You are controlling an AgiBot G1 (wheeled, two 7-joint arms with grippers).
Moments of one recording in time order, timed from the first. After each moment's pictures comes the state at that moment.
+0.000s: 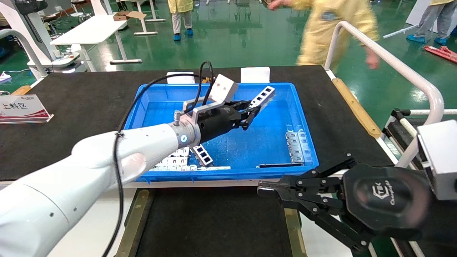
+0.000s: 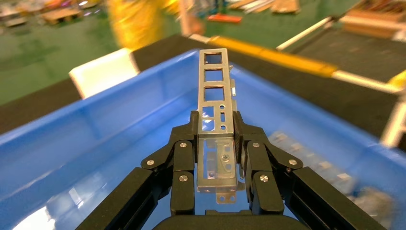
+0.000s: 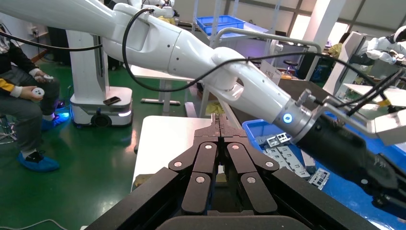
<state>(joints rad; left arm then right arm) -1.55 1.33 1.20 -0.54 0.59 0.47 0.00 1.08 -0.61 -0.29 1.28 -0.72 -1.49 0.18</state>
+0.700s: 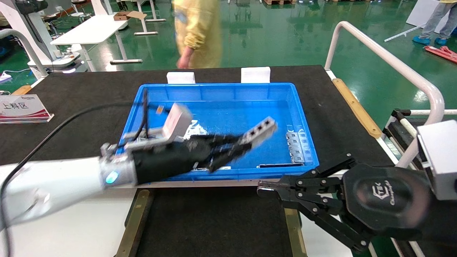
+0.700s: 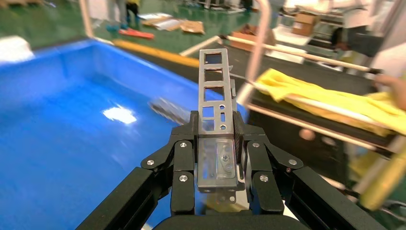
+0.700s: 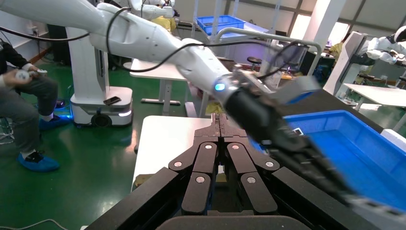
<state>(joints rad) -1.40 0.97 1.12 -0.80 0.46 0.93 0.04 1.08 -0.61 -0.29 1.28 -0.72 -1.49 0.18</state>
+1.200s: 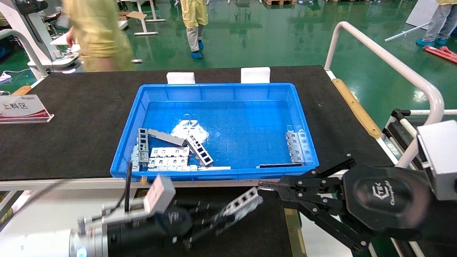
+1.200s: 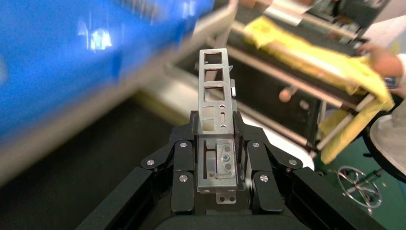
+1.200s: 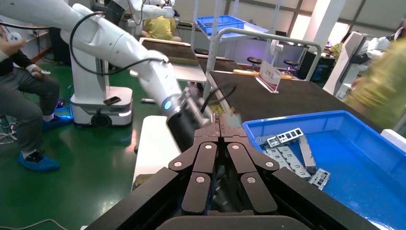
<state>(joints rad) -1.15 0.76 1.17 -1.10 0.44 0.80 0.01 1.08 -0.61 -0.29 1.28 -0.72 -1.49 0.18</state>
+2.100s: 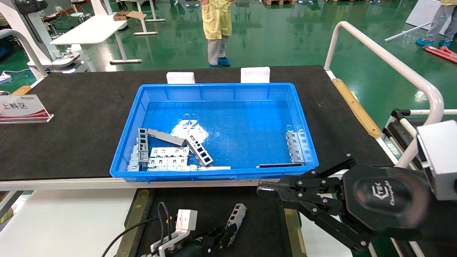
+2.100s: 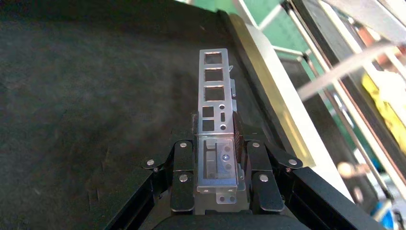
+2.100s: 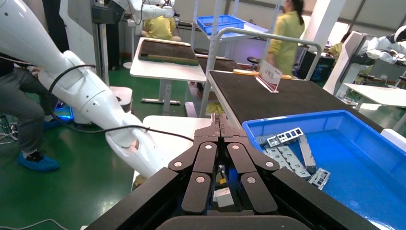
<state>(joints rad) -0.85 1.07 1.08 -1.07 0.29 0.17 -0.03 1.08 -0.61 -0.29 1.28 -0.72 -1.49 0.18</state>
